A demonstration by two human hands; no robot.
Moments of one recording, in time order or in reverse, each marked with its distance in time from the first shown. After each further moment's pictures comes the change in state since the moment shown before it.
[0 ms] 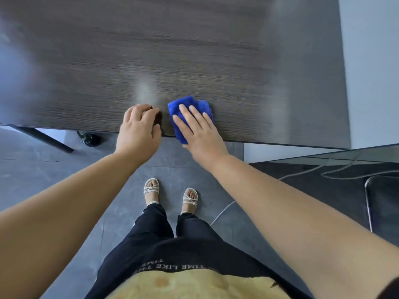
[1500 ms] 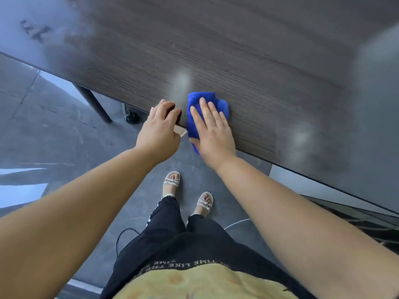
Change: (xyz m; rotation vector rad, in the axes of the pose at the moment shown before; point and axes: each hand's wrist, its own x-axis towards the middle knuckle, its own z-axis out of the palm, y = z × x) left_hand -0.025 -0.127 -0.049 -0.059 -0.020 -0.147; right_hand 0.102 -0.127 0.017 0.104 -0.013 -0.074
